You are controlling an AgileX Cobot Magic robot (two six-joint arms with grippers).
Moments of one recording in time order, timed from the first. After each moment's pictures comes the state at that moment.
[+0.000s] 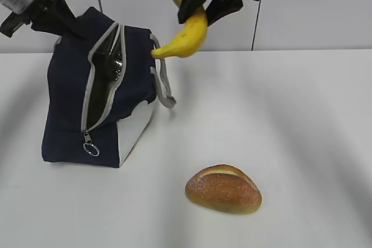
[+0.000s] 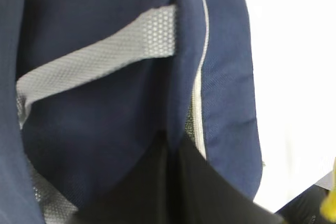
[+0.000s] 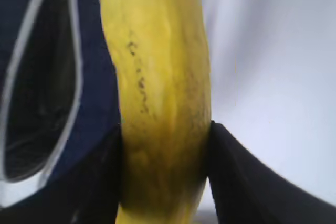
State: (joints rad) left arm -0.03 1.90 -1.74 -0.63 1.23 0.14; right arm 0.34 2.09 -2.17 0.24 1.25 0.05
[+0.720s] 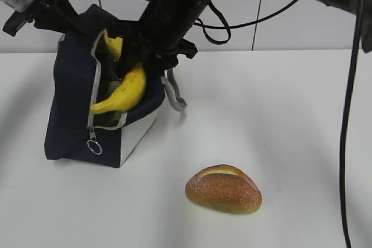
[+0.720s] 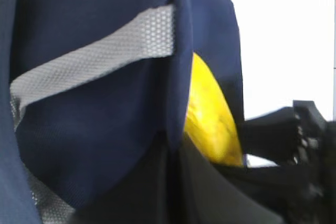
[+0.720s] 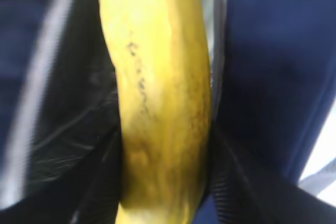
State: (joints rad) left arm -0.03 1.90 -1.74 -0.67 1.23 0.15; right arm 0.46 2.27 -2.18 0.49 1.18 -0.03
